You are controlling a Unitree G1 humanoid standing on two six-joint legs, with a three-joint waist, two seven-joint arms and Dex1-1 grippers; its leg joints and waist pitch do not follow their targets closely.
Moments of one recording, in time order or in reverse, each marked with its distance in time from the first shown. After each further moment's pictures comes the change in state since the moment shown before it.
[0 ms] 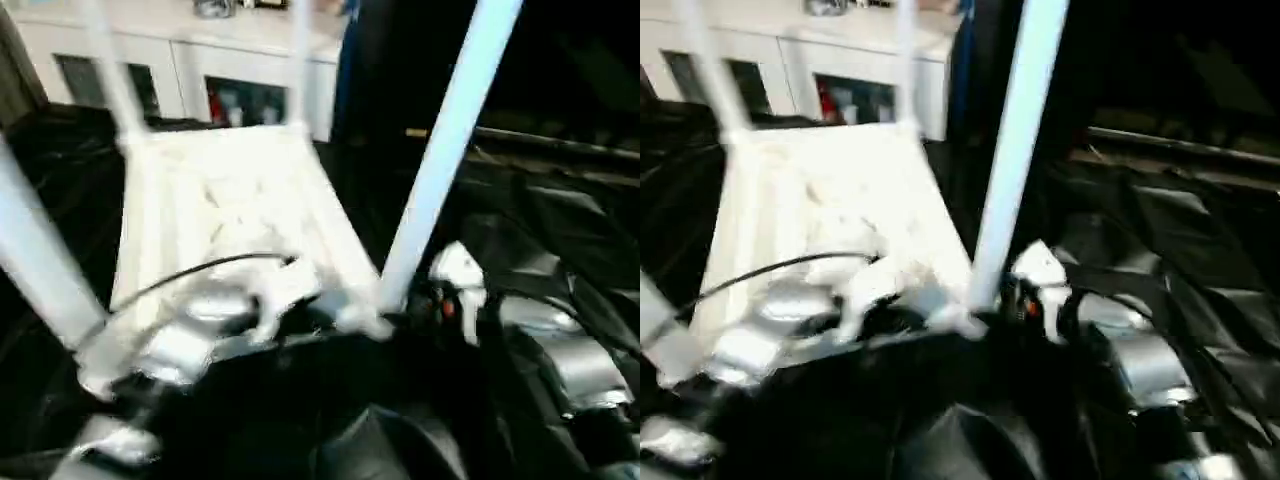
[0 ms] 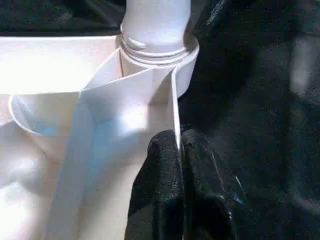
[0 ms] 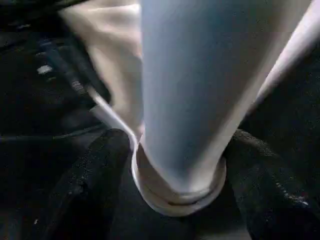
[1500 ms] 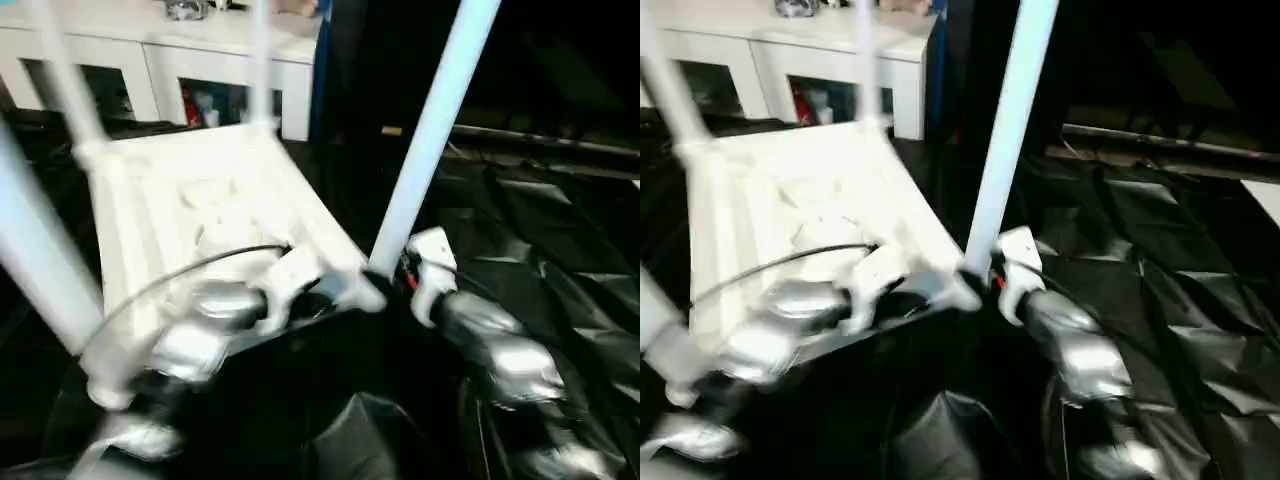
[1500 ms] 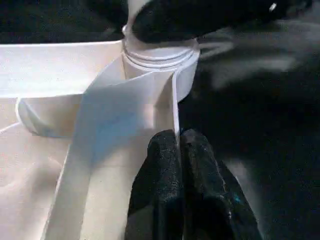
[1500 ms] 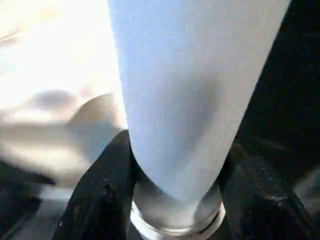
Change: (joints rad) left arm -0.045 -0.179 0.031 0.065 0.094 0.100 0.348; right arm -0.092 0.355 -0.124 0.177 -0.079 0.020 -0.645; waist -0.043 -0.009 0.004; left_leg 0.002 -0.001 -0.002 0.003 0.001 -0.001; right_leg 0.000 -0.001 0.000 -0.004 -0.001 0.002
